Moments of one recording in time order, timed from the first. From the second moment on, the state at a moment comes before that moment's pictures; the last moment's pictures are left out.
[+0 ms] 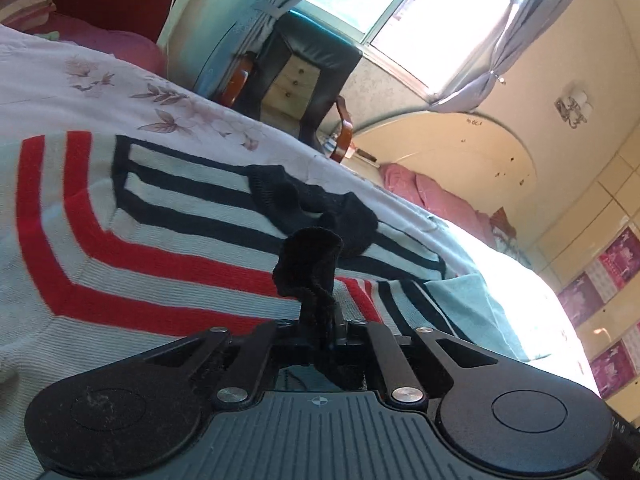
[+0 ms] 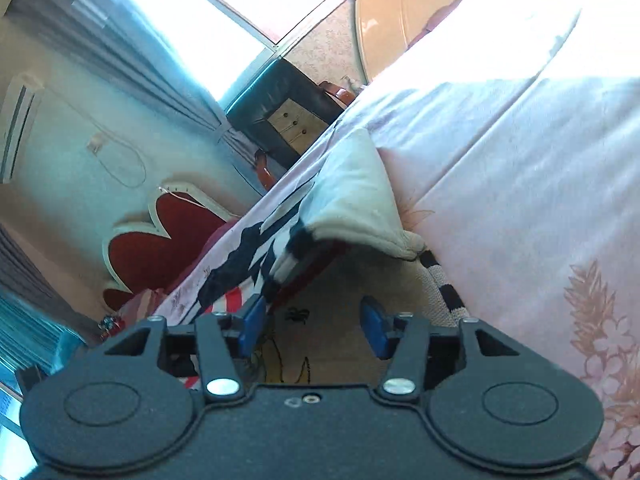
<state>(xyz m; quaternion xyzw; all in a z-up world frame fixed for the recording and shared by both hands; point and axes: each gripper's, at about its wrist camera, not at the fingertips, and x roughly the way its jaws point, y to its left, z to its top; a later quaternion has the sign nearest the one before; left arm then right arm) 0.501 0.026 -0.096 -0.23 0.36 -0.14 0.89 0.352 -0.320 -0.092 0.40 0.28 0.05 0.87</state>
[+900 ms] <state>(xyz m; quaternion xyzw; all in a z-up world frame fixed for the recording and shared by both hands) 0.461 0.045 -0.114 -0.24 0.34 -0.10 0.90 0.410 -0.337 -0.112 0.37 0.33 0.02 0.87</state>
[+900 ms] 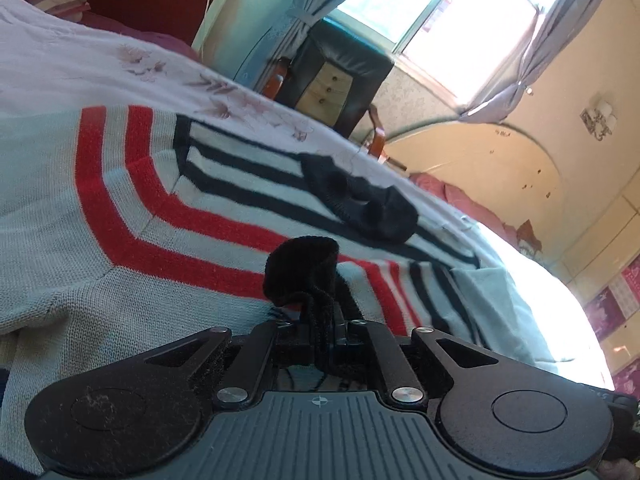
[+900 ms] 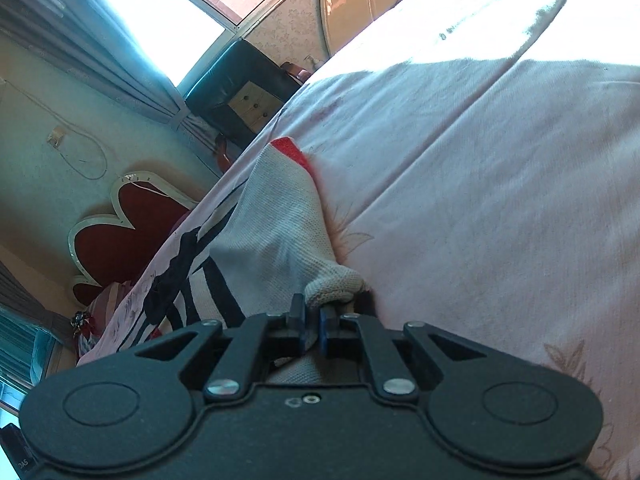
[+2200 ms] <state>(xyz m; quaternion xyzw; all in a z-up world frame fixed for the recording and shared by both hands) 0.480 -0.047 -0.114 -0.04 0.32 -0.06 0.94 0.541 -0.389 -0.115 0.23 0.35 0.09 0.90</state>
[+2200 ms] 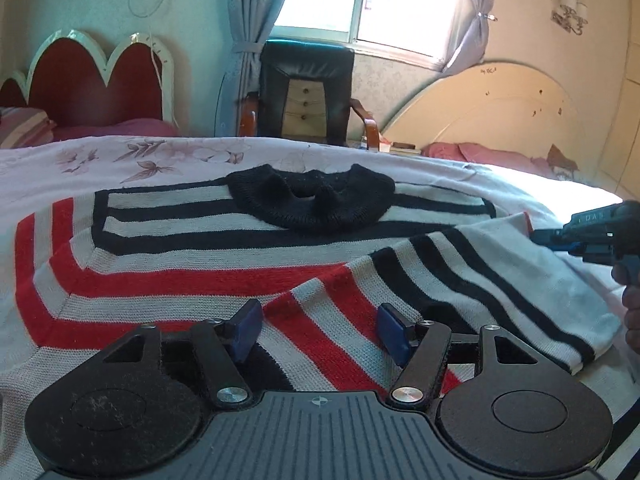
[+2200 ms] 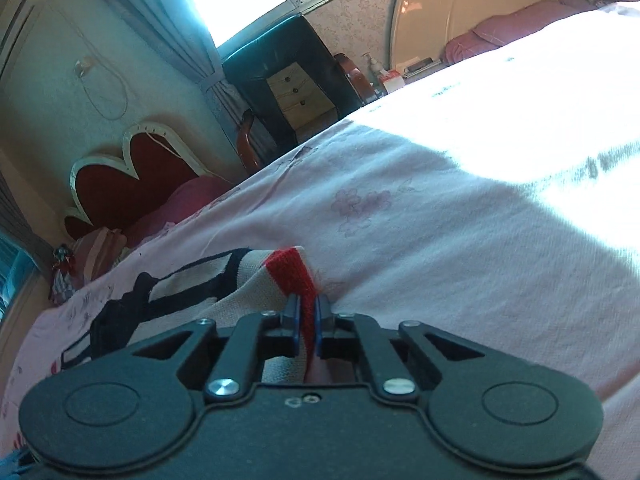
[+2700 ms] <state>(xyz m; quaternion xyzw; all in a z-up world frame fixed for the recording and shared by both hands) 0.453 -0.091 -0.103 -0.02 0.32 -0.07 0.94 0.423 -0.327 -0.064 -0.01 0.35 0.11 0.93</state>
